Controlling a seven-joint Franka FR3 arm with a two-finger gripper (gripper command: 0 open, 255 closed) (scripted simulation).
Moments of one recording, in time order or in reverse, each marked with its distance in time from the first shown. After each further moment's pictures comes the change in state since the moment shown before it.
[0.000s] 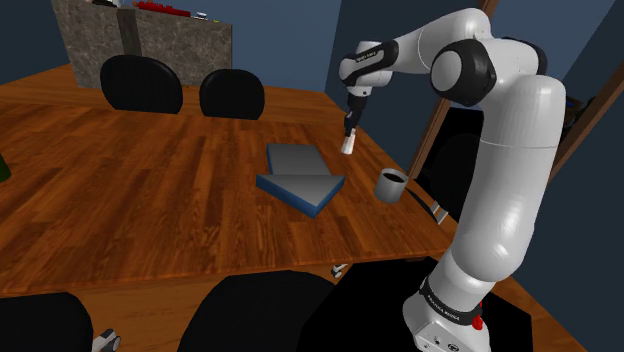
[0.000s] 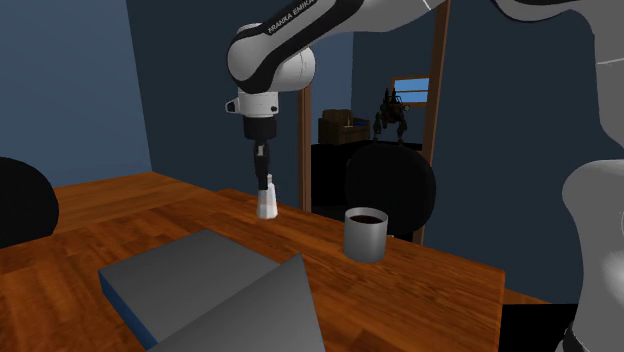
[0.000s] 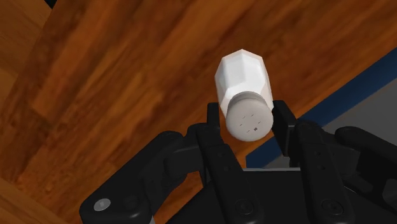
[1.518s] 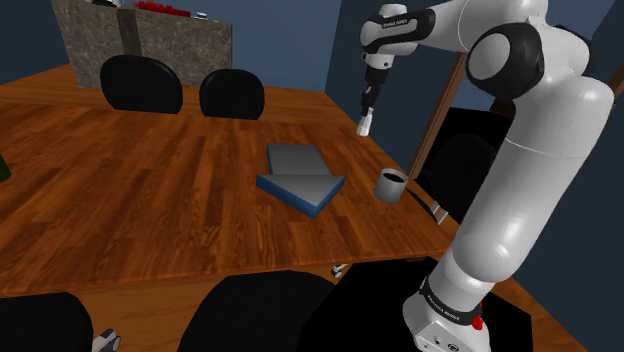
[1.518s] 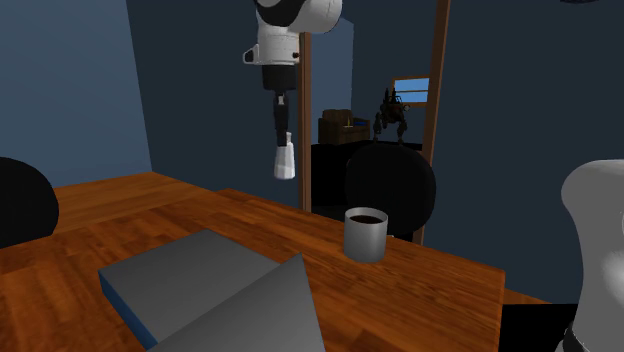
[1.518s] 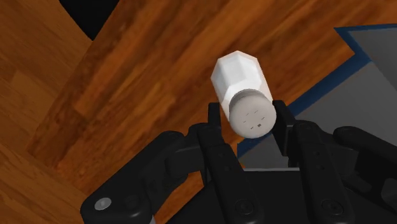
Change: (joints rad) arm 0.015 -0.194 -0.024 0.032 -0.085 -0.208 0.007
